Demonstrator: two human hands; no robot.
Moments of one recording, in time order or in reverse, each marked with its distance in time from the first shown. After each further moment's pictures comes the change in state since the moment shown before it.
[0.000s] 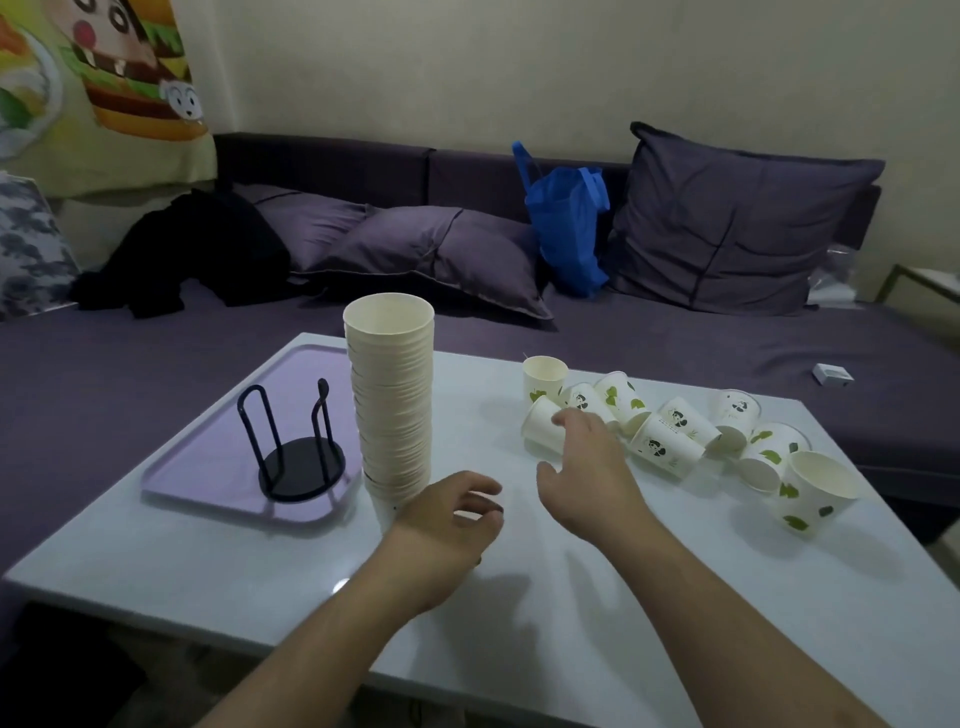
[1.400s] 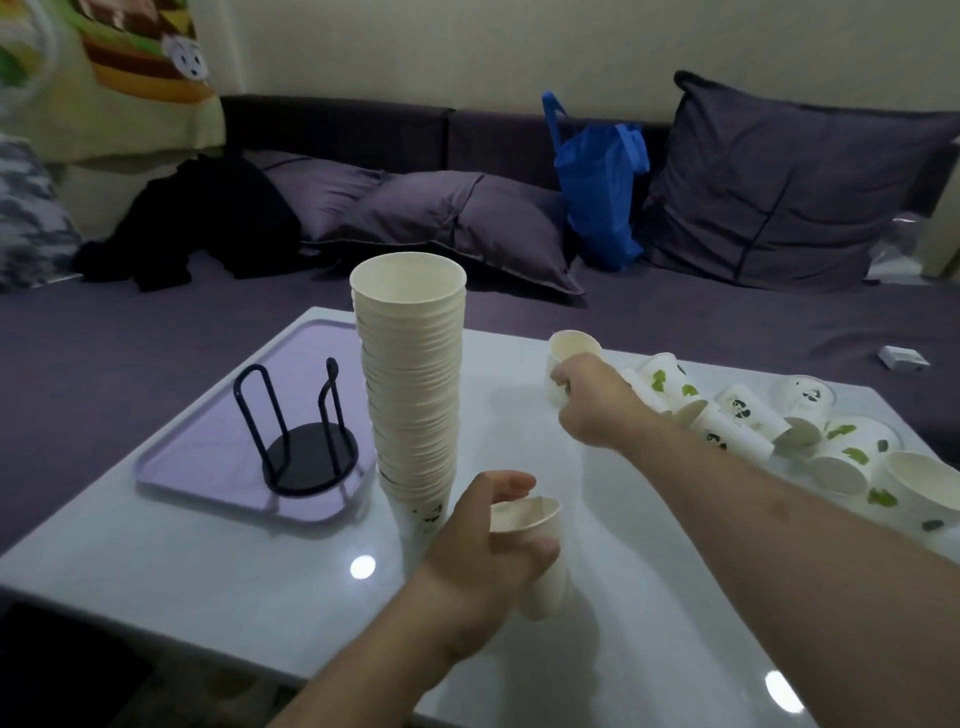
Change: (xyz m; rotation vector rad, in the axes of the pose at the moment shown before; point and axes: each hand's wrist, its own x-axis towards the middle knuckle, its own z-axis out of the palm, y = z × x) left_hand 0.010 -0.024 0.017 -0.296 0.025 0.084; right_hand 0.120 0.004 0.027 -0.227 -0.154 -0.064
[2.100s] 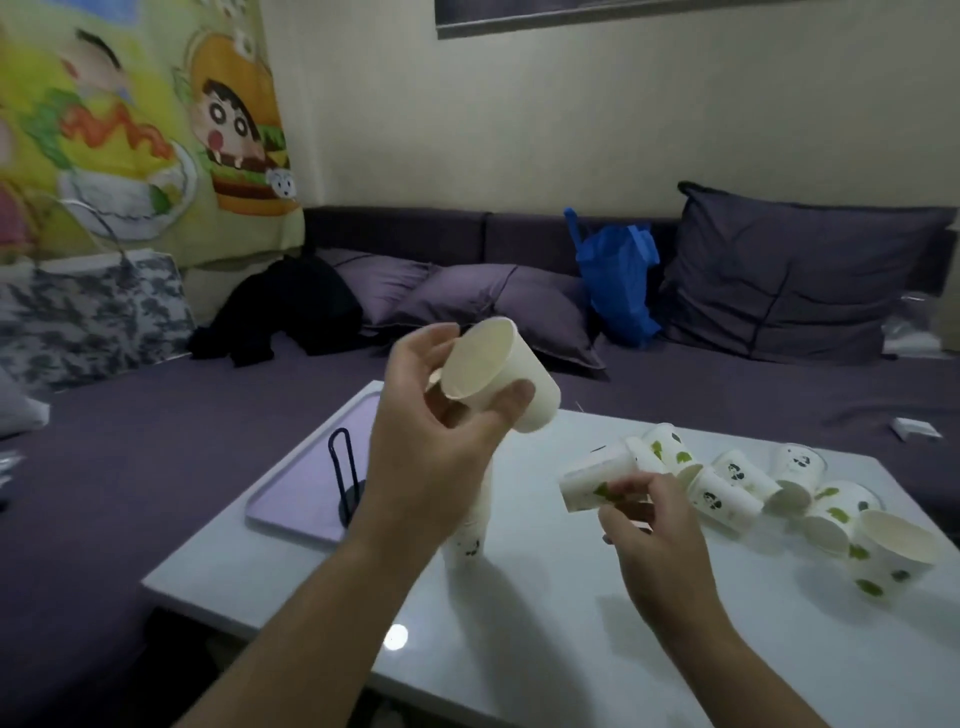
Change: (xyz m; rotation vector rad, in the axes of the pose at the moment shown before) left_hand -0.064 0.150 -0.051 -0.137 0.395 0.618; right_hand -0.175 -0.022 -0.012 0.950 0.456 0.019
